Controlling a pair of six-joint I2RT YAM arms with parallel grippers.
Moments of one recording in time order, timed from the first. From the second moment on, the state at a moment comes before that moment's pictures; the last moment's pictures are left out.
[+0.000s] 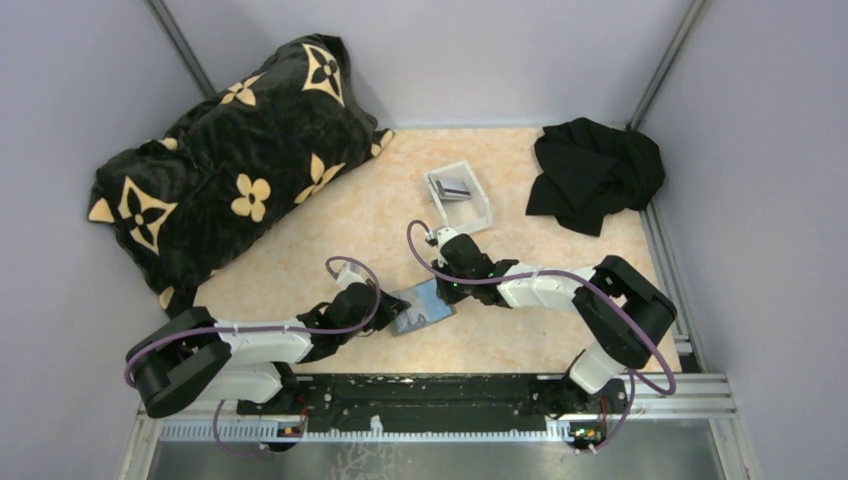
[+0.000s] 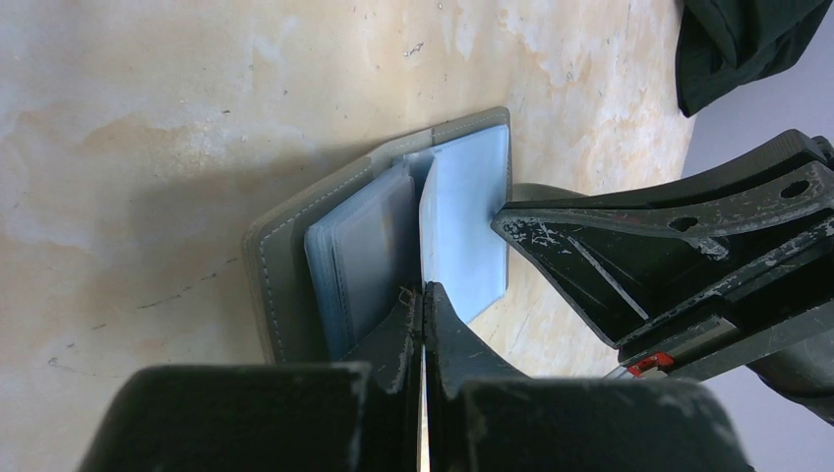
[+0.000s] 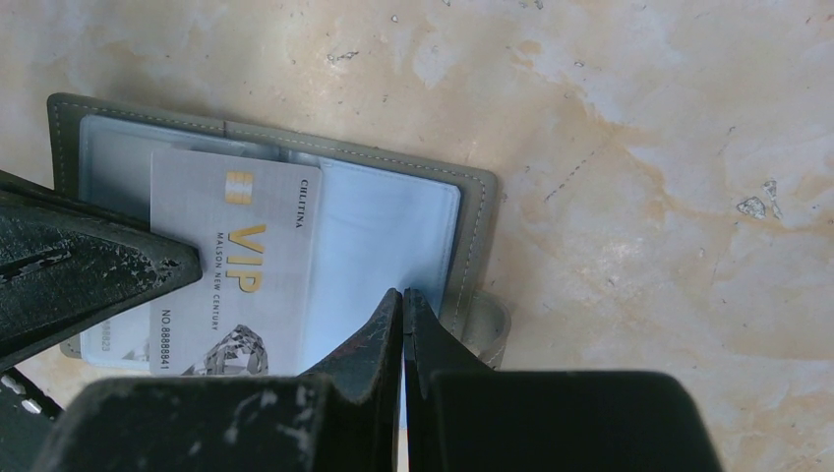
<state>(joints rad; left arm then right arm) -0.94 1.25 0.24 0.43 -0.27 -1.34 0.85 1.57 0.74 -0.01 -0.03 0.32</state>
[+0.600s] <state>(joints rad) -0.94 1.29 0.24 0.49 -0.31 -1.34 0.85 1.57 0.73 0.01 -0.03 0.32</state>
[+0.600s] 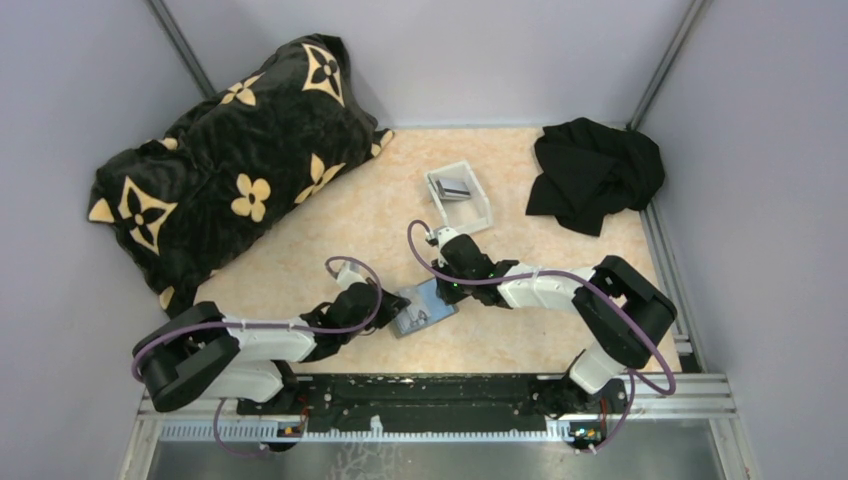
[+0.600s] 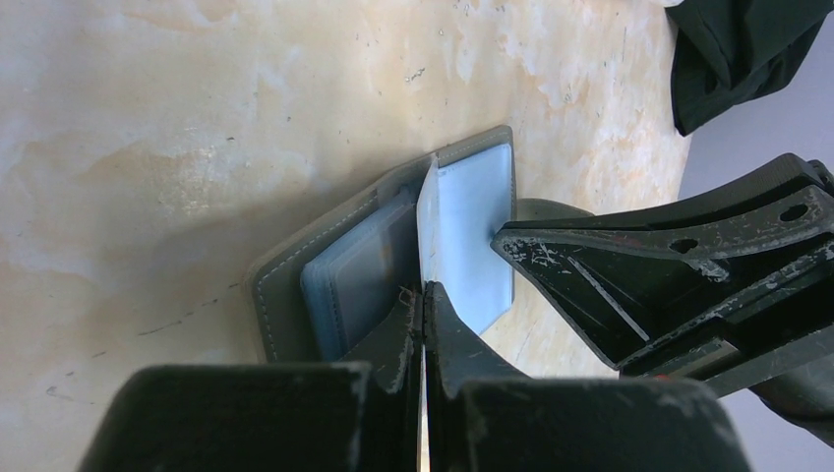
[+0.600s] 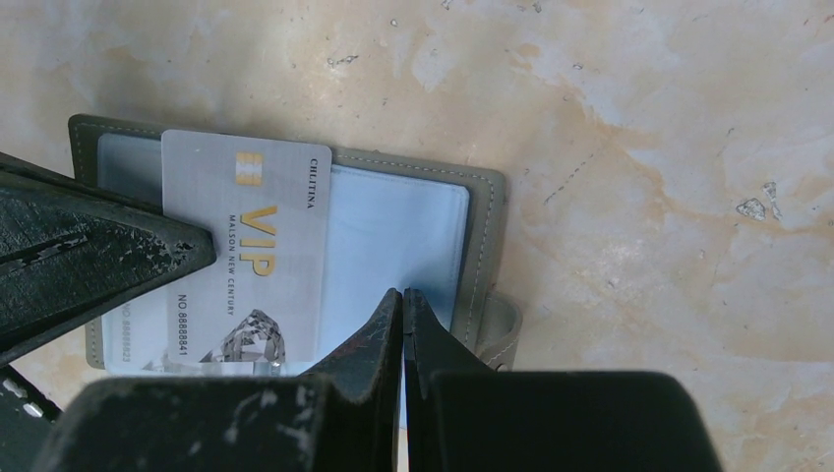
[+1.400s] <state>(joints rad) -0.98 1.30 0.25 0.46 -0.26 -1.36 0.85 1.57 0.73 0.02 -0.02 0.34</state>
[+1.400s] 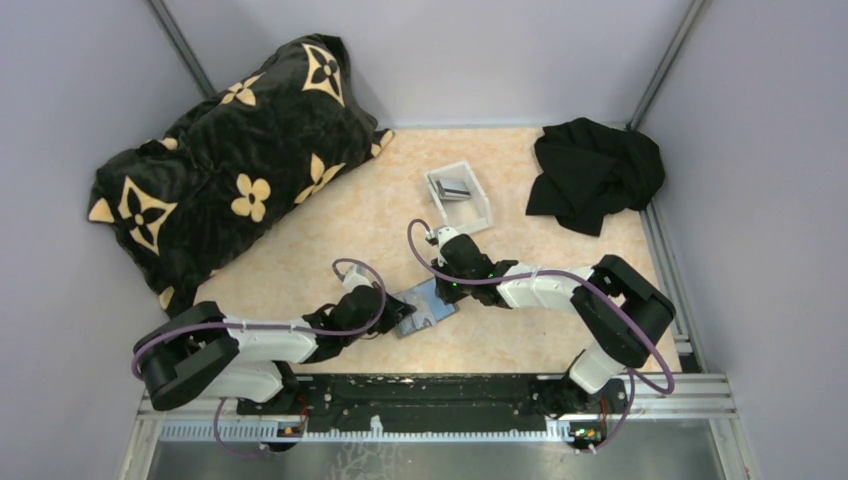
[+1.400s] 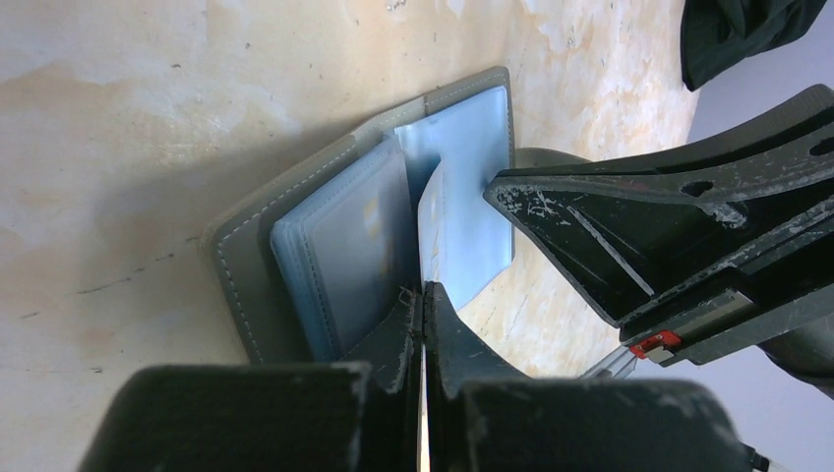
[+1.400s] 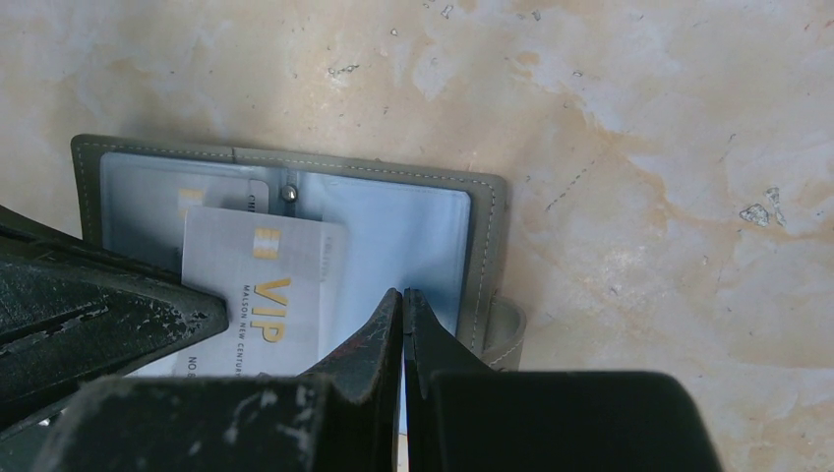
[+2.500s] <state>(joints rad) -0.98 1.35 0.27 0.50 -0.30 -1.38 0.85 1.58 0.73 0.04 -0.02 0.34</state>
